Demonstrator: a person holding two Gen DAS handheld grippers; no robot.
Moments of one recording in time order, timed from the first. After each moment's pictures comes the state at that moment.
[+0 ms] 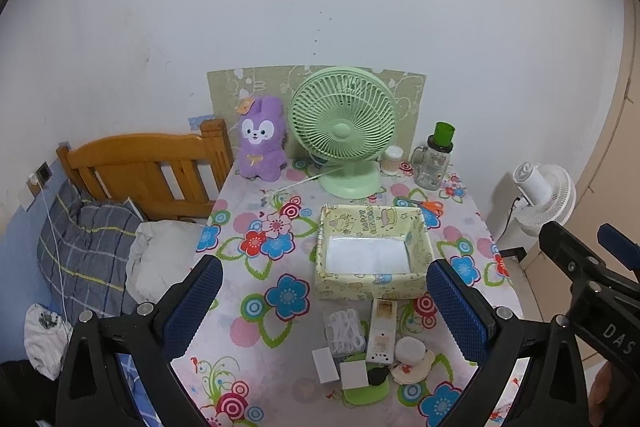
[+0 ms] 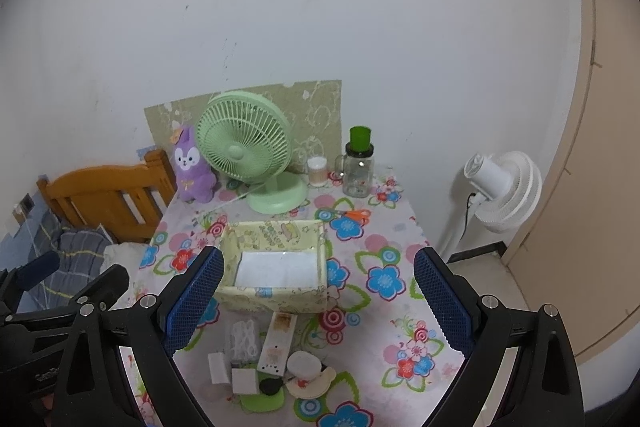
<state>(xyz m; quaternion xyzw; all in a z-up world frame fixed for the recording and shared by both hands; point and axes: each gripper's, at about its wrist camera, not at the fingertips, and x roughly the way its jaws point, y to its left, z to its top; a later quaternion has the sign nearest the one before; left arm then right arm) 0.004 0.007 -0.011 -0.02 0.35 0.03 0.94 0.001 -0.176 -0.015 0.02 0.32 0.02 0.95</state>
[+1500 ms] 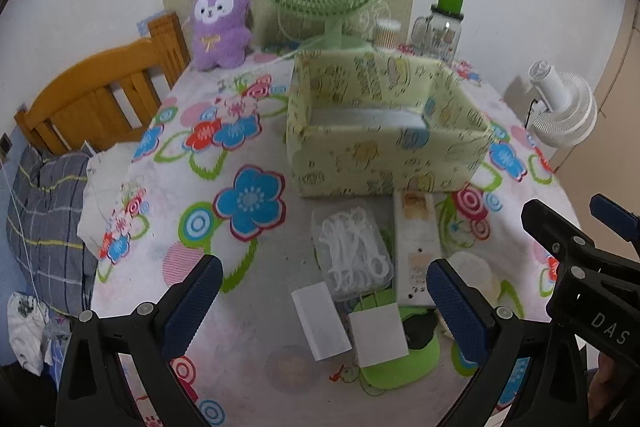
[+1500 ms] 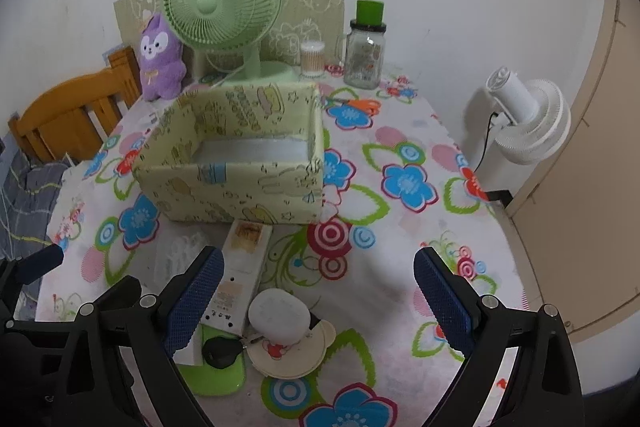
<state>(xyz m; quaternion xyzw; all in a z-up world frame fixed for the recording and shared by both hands) 0.039 -0.003 -0.207 0.01 0.47 -0.01 0.88 0.043 -0.166 -0.214 -0.01 0.42 0.01 0.91</state>
